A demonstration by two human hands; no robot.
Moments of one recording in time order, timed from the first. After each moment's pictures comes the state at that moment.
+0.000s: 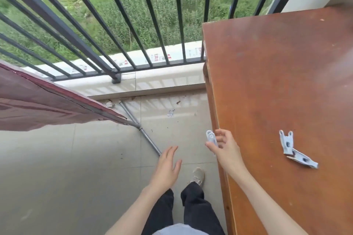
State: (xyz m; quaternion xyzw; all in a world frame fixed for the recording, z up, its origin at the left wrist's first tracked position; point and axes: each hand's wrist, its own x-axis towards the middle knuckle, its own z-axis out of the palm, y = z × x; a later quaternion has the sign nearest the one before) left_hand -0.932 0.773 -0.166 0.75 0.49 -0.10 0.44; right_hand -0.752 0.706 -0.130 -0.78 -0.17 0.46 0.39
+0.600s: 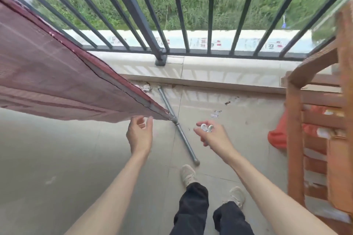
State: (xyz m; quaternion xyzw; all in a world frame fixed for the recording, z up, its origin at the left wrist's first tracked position) left_hand -1.084 1.019 -0.250 0.46 0.80 0.22 0.32; right_hand -0.904 0.954 -0.267 -0.69 -0.23 0.60 0.33
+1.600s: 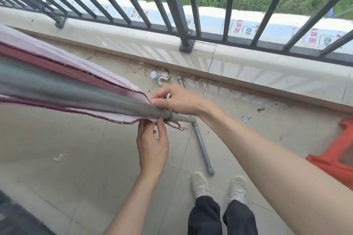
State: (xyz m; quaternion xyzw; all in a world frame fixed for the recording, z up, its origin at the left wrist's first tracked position) left_hand -1.106 1.077 -0.321 0.54 0.76 0.26 0.24; right_hand -0.994 1.174 -0.302 -0.43 -0.57 0.66 0.20
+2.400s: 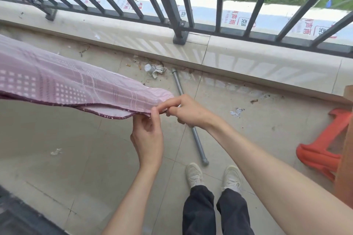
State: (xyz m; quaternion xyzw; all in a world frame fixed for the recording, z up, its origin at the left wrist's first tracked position) left_hand -1.082 1.067 -0.313 0.42 0.80 0.34 0.27; right_hand -0.963 1.124 -0.312 -0.47 -0.46 0.73 0.19
